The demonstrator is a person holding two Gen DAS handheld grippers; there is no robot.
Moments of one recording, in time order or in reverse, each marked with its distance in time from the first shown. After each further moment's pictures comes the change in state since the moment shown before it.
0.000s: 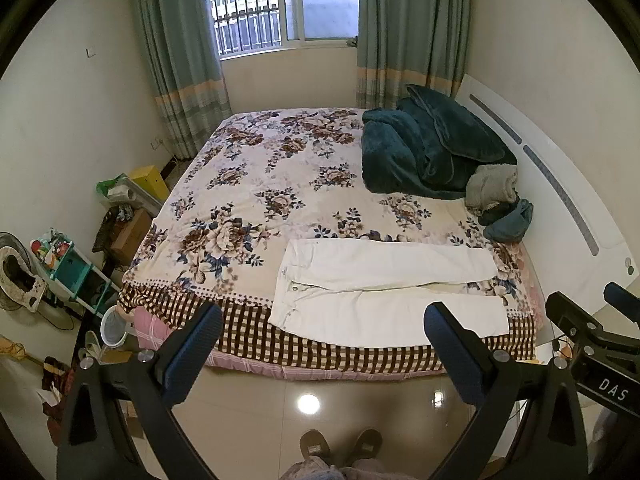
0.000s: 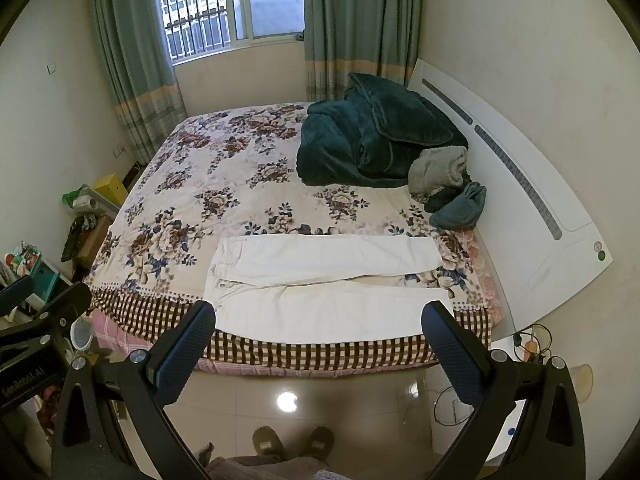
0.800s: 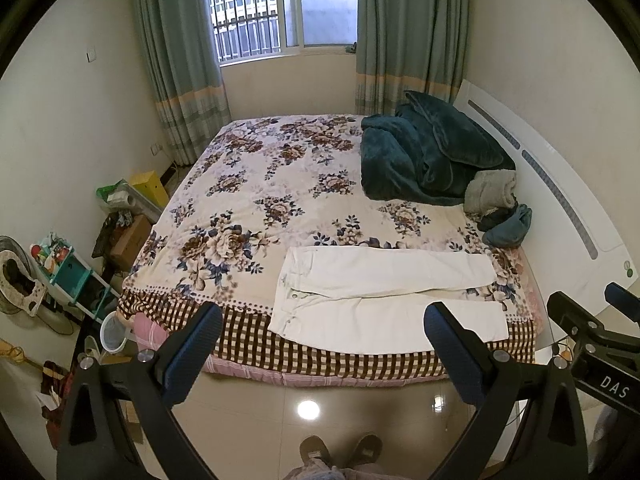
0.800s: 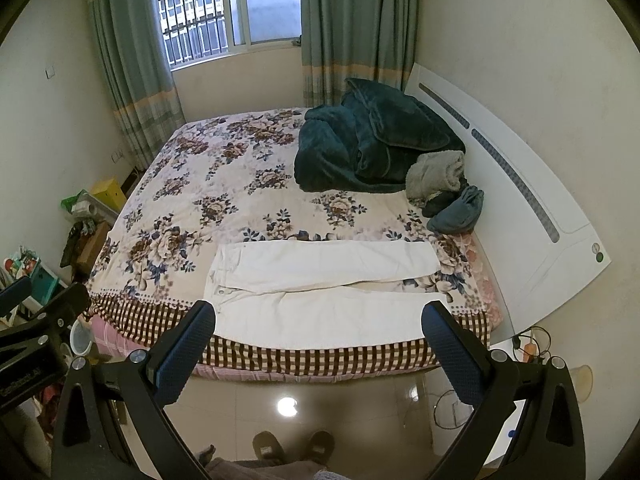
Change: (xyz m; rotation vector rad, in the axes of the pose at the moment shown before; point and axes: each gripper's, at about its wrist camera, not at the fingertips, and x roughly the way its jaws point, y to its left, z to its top) left arm 0.001 -0.010 0.014 0.002 -0.016 0.000; right arm -0.003 -0.002 0.010 0.005 -0.008 0.000
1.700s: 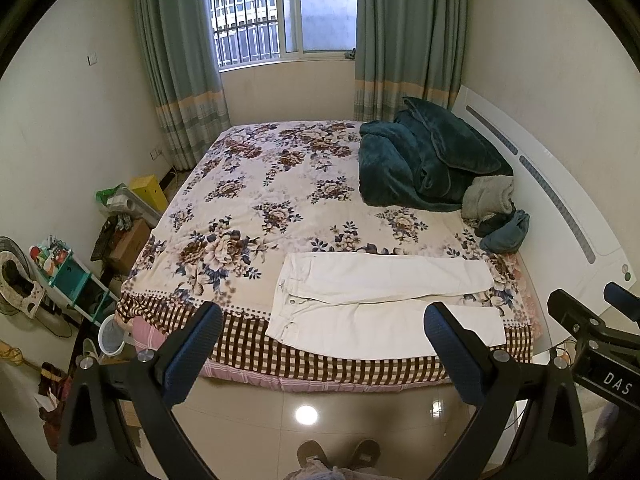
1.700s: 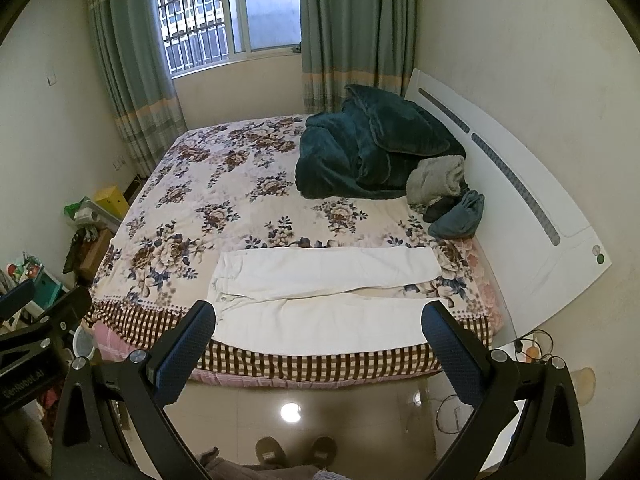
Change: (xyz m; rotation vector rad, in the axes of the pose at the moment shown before) left arm -0.006 -0.011 0.029 -0.009 -0.014 -0.007; right arm -0.013 -0.010 0.027 0.008 -0.025 0.010
